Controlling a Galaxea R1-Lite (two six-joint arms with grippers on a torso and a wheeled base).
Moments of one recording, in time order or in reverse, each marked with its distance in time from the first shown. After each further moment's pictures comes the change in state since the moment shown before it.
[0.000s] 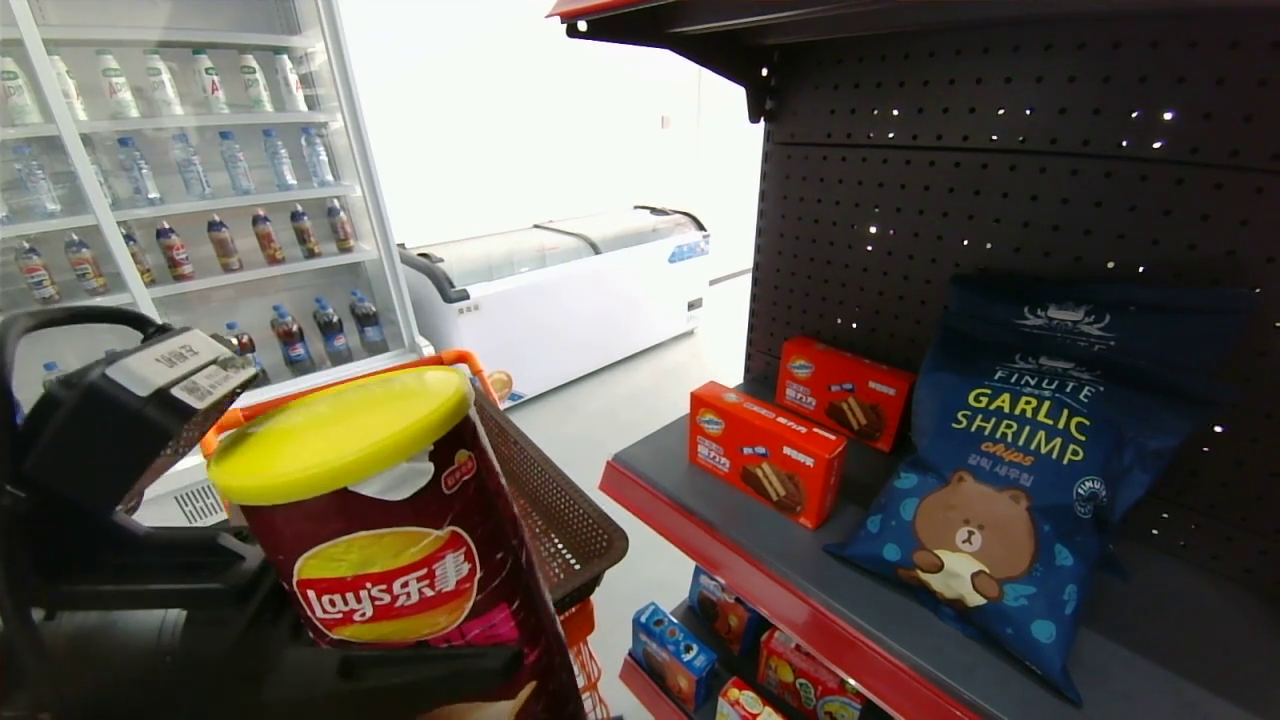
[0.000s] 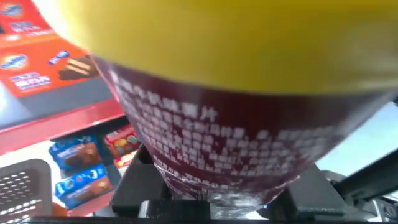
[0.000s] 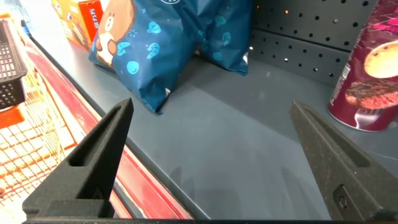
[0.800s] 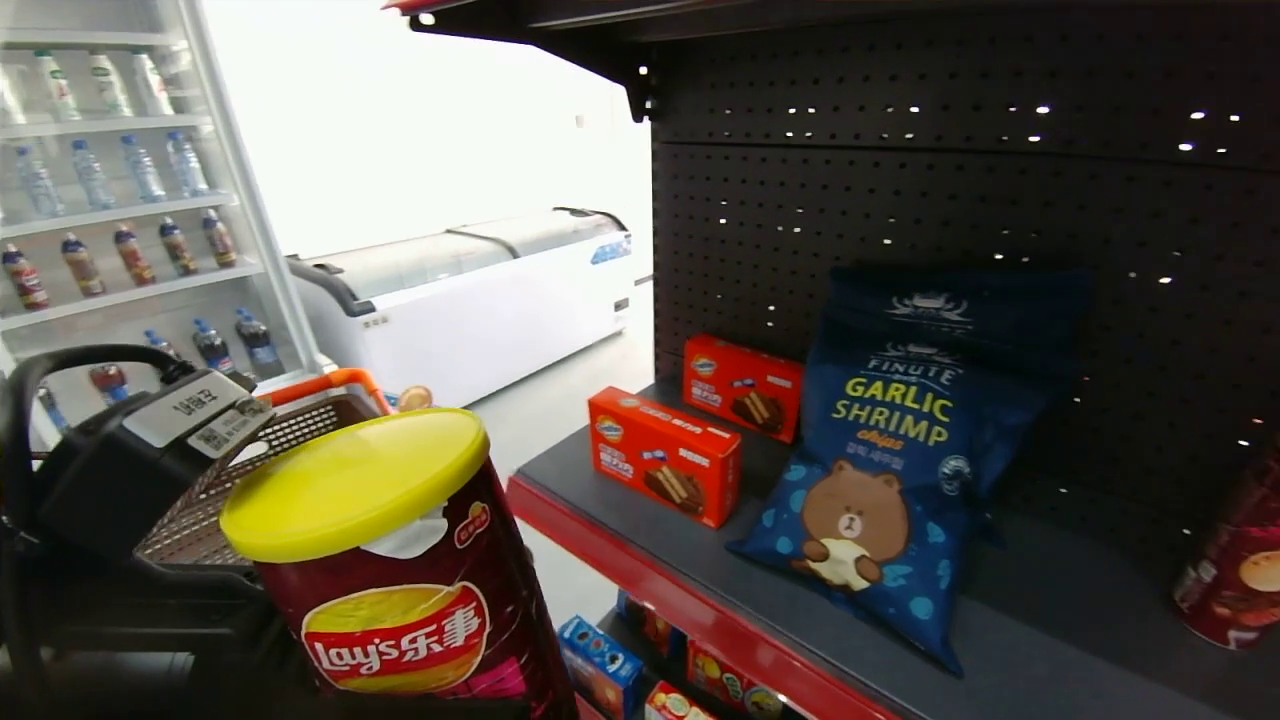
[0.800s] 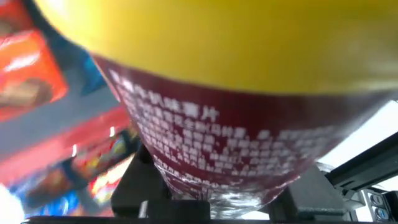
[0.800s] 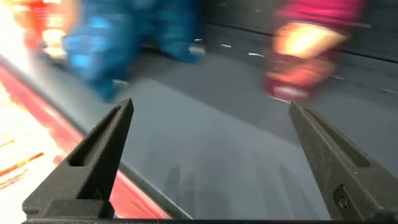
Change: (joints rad) left arm -0.033 0.000 0.032 -0.001 -0.001 0.001; right arm 0.000 0.000 0.000 -0.001 0.000 0.000
